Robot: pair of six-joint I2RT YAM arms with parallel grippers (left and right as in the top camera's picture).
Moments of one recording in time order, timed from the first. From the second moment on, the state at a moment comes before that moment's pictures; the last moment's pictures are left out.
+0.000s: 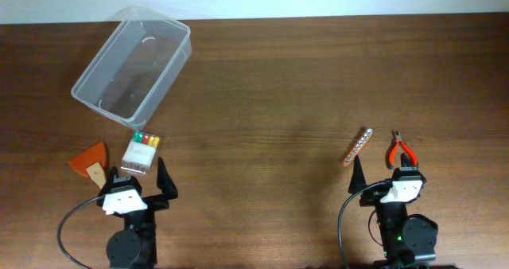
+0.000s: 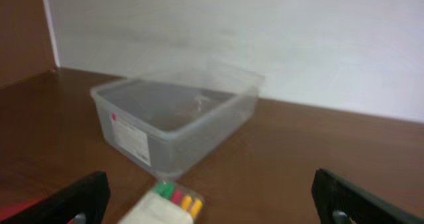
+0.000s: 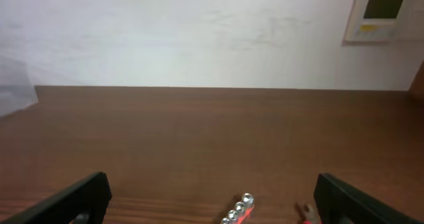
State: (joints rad) left arm -0.08 0.01 0.01 -0.02 -0.24 -0.13; right arm 0.06 0.01 0.01 -0.04 0.04 0.00
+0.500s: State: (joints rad) left arm -0.08 0.07 0.10 -0.02 -0.14 -0.13; right arm 0.06 0.10 0.14 -0.04 0.03 0.05
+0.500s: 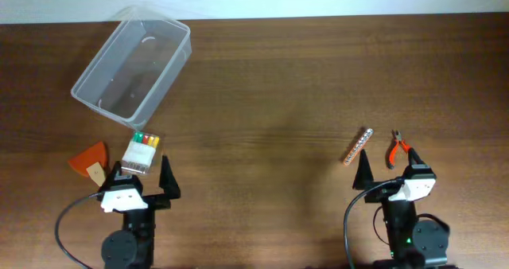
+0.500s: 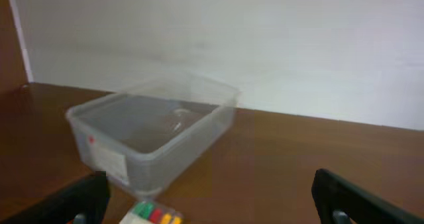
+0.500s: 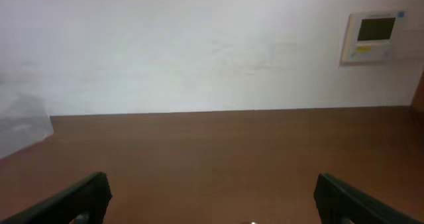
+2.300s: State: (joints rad) left arm 0.15 1.66 1.52 -0.77 -0.06 -0.23; right arm 0.35 1.85 1.98 -1.20 0.05 -0.09
